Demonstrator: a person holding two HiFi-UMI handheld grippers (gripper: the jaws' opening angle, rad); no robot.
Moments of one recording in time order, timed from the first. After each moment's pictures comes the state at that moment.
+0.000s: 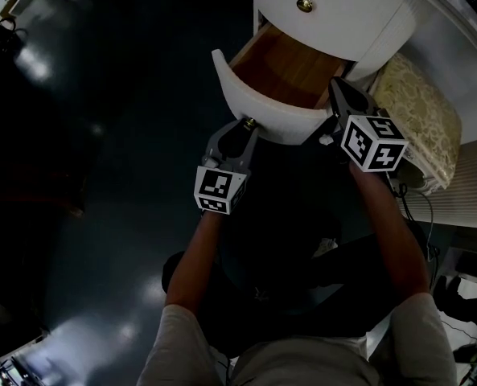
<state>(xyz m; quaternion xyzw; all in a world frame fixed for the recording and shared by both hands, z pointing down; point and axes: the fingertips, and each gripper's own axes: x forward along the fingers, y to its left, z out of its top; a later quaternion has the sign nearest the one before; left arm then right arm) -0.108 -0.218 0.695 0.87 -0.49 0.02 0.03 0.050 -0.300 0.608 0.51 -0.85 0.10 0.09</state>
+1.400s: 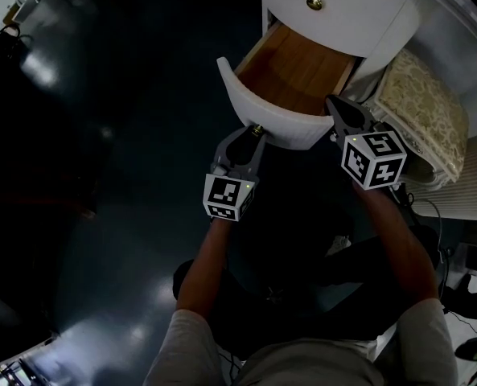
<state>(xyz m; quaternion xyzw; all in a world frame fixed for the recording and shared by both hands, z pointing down) -0.119 -0.199 0.698 0.87 -0.49 0.03 0.03 0.017 -0.258 0.630 0.46 -0.87 0.11 0.12</state>
